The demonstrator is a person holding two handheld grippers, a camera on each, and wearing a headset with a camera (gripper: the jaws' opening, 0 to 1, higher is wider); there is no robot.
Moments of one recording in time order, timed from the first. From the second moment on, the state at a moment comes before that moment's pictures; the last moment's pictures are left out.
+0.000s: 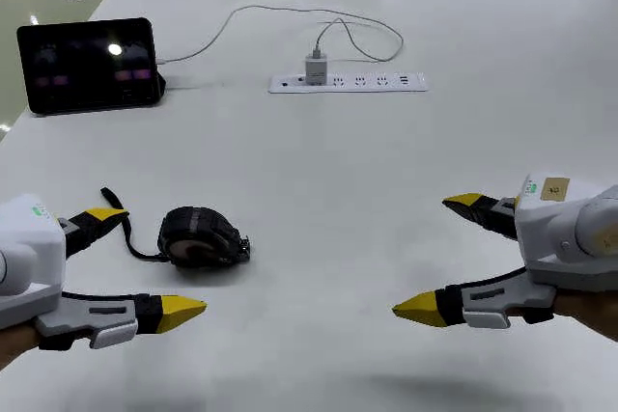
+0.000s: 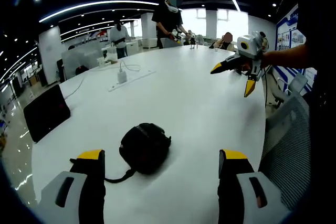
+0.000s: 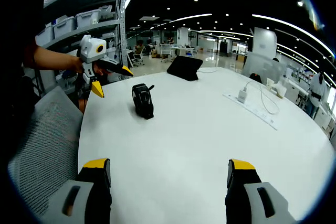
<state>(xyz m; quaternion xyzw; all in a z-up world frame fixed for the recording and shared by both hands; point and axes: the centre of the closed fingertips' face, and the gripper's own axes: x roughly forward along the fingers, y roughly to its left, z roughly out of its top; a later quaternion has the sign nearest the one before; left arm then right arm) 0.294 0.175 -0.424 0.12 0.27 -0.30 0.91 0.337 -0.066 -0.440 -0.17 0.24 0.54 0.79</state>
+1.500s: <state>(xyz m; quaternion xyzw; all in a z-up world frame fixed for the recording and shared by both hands) 0.325 0.184 -0.449 0.22 0.32 -0.39 0.83 0.354 0.001 -0.454 -0.24 0.20 0.64 0.70</state>
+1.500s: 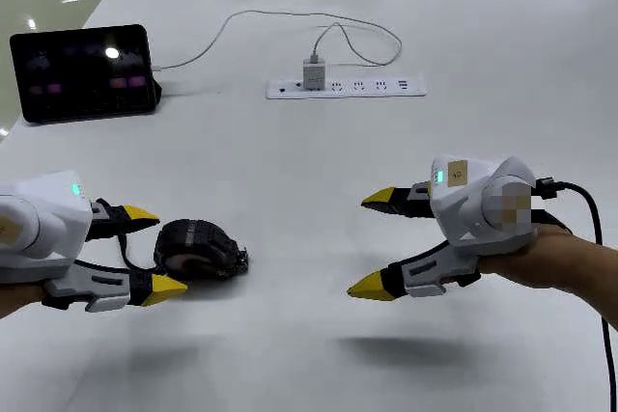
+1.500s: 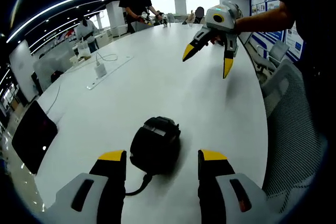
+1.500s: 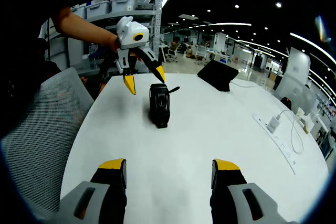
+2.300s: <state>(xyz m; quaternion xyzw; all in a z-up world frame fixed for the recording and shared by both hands) 0.333 0.194 -0.470 0.26 0.36 -0.45 0.77 0.352 0.050 -0.471 -0.25 0.19 0.69 0.65</state>
